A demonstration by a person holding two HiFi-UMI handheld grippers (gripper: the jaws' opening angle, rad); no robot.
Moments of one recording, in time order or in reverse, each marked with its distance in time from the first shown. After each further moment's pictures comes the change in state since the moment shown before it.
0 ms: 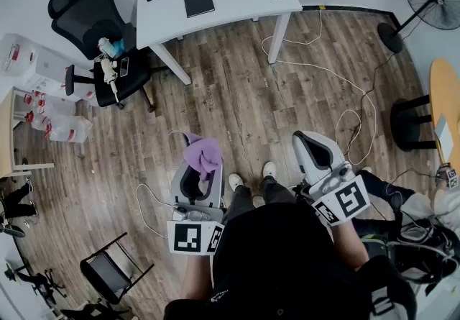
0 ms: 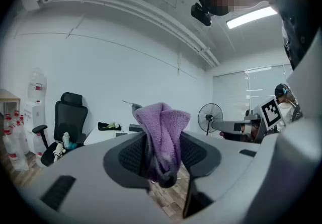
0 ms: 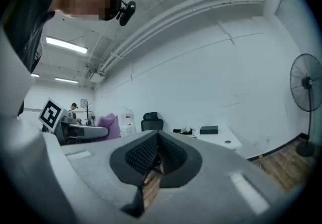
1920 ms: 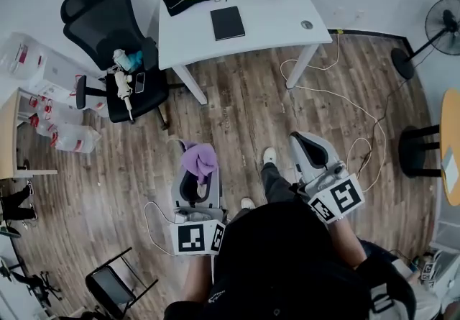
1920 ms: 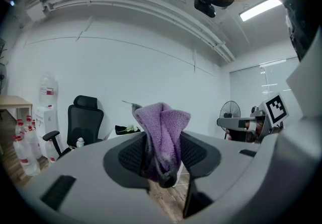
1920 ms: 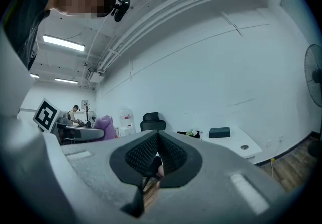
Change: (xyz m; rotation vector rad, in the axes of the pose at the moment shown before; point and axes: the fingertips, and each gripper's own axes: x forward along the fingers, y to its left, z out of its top) left arm 0.074 0.160 0.022 0.005 0.003 0.150; right arm 0.184 -0.014 0.003 0.011 -0.002 0.035
